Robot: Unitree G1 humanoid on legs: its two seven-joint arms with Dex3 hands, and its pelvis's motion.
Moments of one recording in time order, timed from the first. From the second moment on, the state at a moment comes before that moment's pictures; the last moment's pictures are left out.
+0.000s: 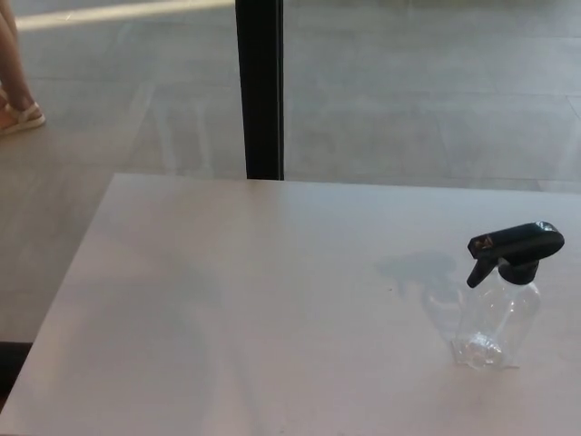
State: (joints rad) left_arm 0.09 0.61 0.49 1.22 -0.14 -0.06 -0.28; right_arm 0.18 -0.62 -0.49 1.10 0.09 -0.21 0.20
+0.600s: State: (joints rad) left_arm 0.11 0.62 0.53 1.26 -0.18 -0.08 -0.35; right_arm -0.22 -0.92 -0.52 0.65 0.12 -0.22 0.18
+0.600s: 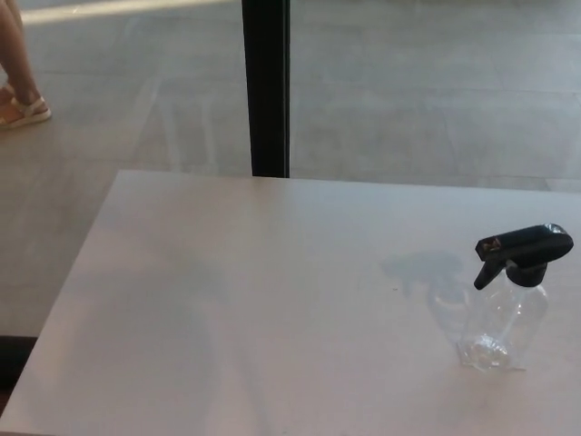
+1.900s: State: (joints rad) left_arm 0.10 0.64 0.53 1.27 -0.18 -0.09 -0.37; right_arm -0.66 -0.99 0.20 0.00 0.06 0.16 0.68
